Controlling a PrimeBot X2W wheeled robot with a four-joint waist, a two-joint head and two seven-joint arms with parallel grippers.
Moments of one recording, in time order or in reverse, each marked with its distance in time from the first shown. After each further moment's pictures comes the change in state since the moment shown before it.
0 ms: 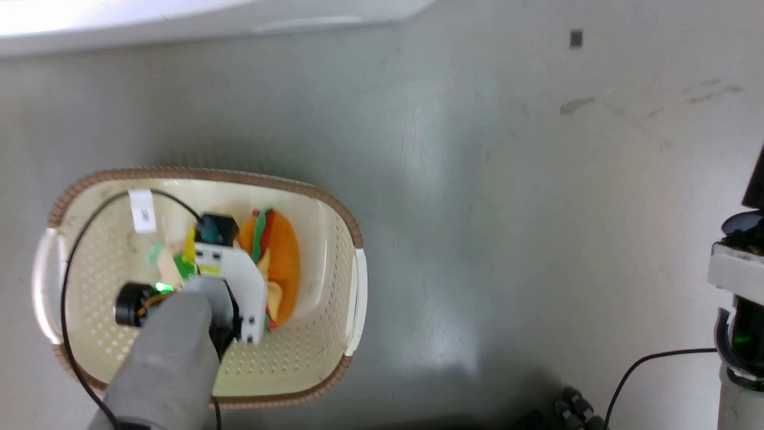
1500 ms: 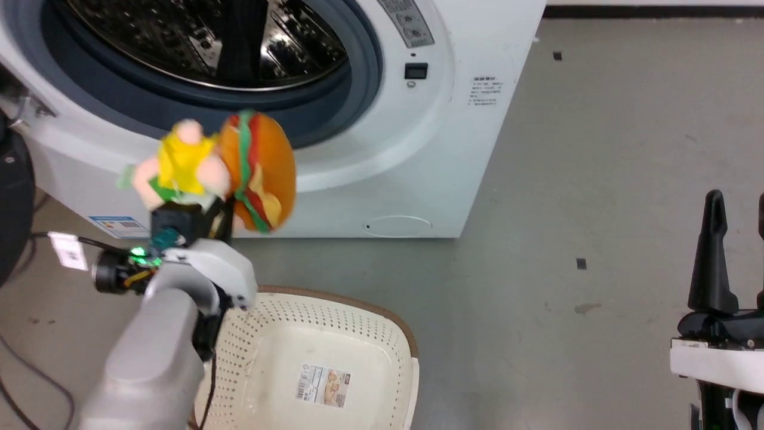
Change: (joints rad) left arm 0.197 0.090 0.014 -0.479 -0.068 0.089 -0.450; right arm 0.266 0.000 -0.001 0.088 -0.017 0.000 0.000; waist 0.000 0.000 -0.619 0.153
